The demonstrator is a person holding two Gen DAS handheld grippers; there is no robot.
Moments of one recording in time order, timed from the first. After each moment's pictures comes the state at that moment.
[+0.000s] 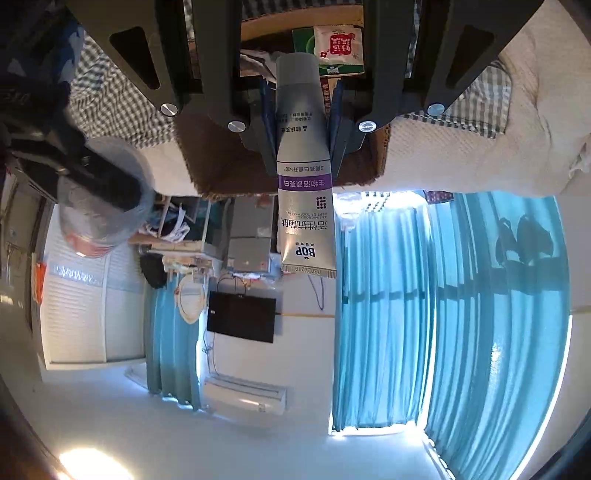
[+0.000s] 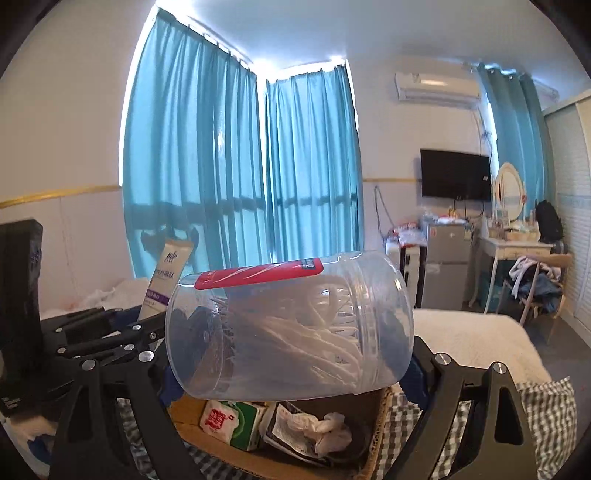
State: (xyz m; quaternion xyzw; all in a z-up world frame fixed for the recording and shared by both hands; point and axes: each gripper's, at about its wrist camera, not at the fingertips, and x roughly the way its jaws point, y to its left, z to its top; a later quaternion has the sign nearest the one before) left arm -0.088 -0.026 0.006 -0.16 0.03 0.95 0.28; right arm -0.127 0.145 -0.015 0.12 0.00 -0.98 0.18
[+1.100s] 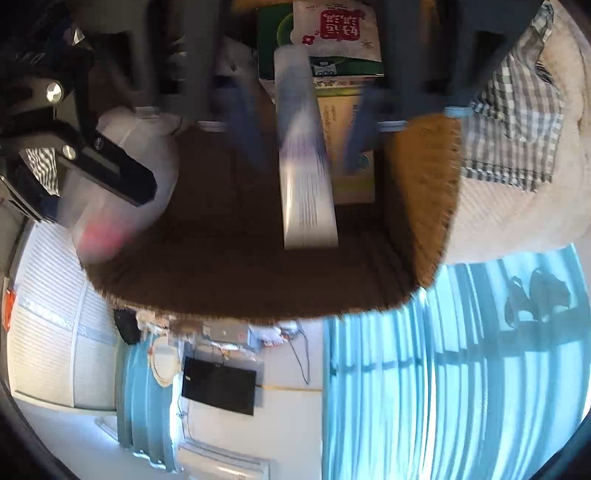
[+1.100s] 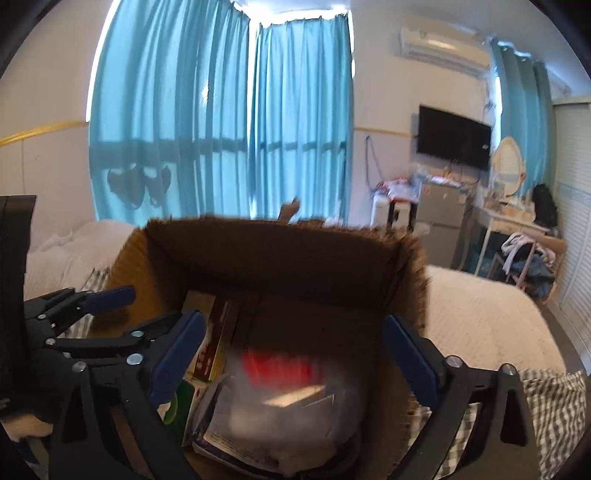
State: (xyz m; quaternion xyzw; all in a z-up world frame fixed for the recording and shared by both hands) left arm -0.172 0.025 -0.100 -0.28 0.06 0.93 0.23; right arm -0.206 0.144 -0.083 0.19 0.04 -0.97 0.14
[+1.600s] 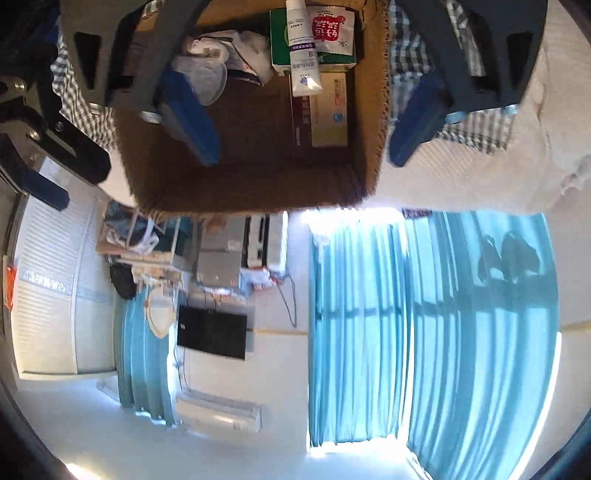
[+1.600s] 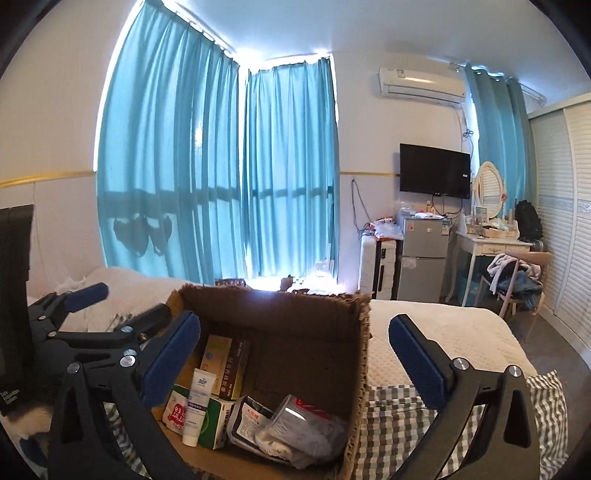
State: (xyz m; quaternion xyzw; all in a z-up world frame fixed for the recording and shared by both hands) left arm -0.117 -0.003 -0.022 -0.17 0.03 0.96 0.21; right arm -0.124 0.164 -0.020 0.11 0.00 -0.99 0.12
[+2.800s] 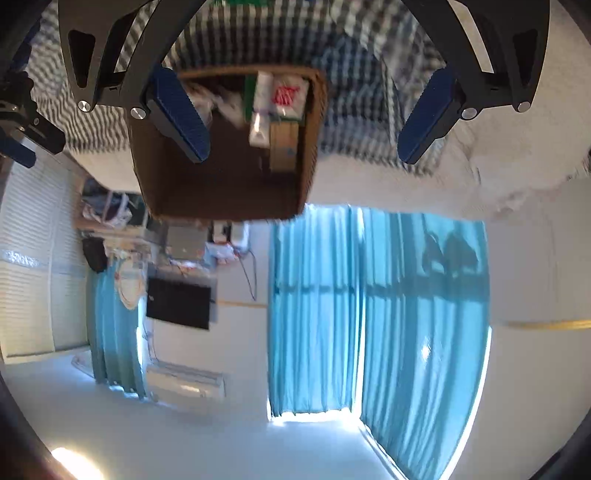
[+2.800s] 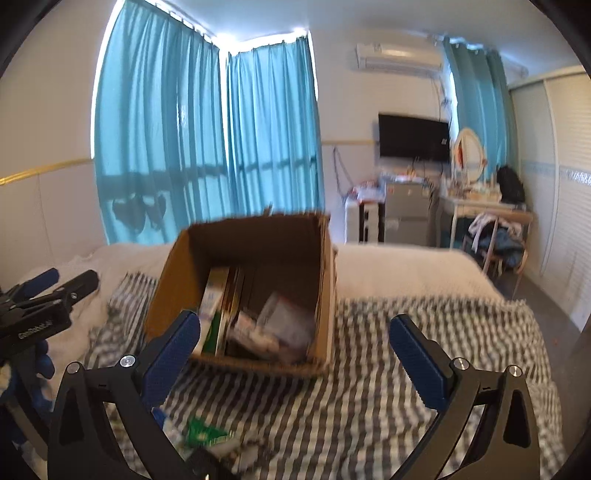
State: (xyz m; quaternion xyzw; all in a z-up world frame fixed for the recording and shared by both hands) left arm -0.008 -0.069 -0.035 -0.15 0.01 0.98 0.15; right arm -0.022 0.210 -0.079 0.20 -0.01 -0.97 0.11
